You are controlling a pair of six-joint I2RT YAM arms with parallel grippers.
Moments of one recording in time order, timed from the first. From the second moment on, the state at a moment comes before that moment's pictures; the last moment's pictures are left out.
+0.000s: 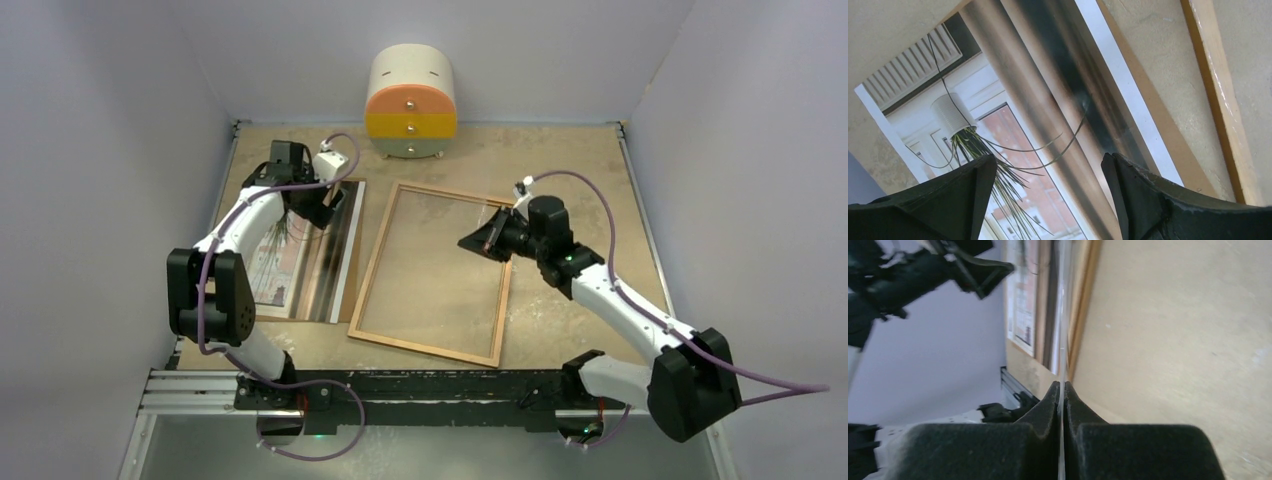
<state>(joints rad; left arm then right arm) -0.08 1.62 1.22 -0.55 0.15 0.50 0.44 1.15 0.80 -0.09 -0.45 0.97</state>
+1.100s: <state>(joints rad) -0.25 1.65 1.02 -0.43 0.09 0.53 0.43 1.11 0.42 0.14 -0.32 1.03</state>
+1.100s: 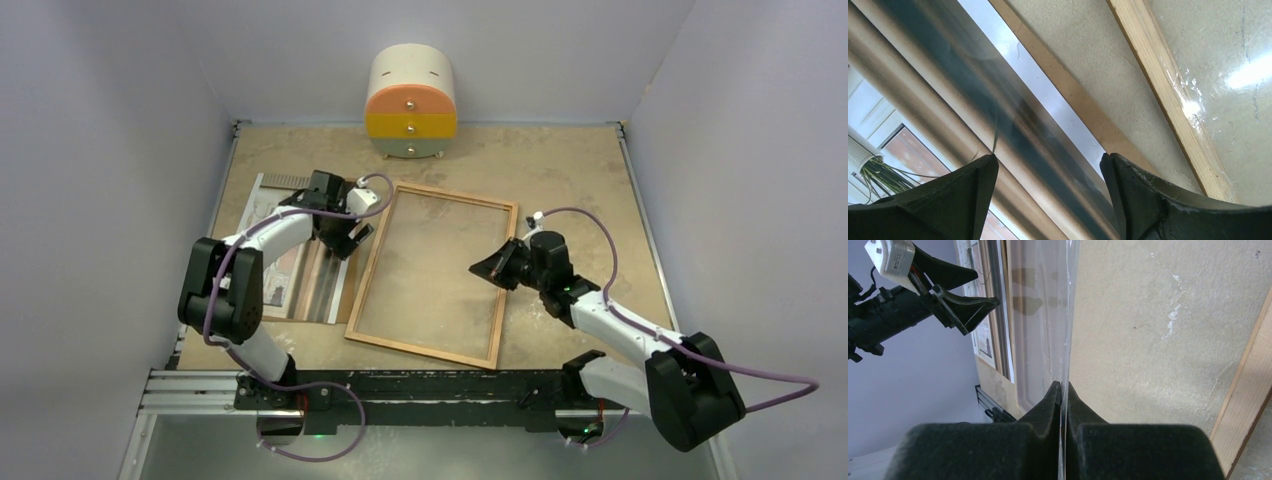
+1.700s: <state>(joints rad) -0.28 1.69 1.01 -0.40 0.06 0.54 0.43 1.09 0.35 0.17 -0.27 1.08</state>
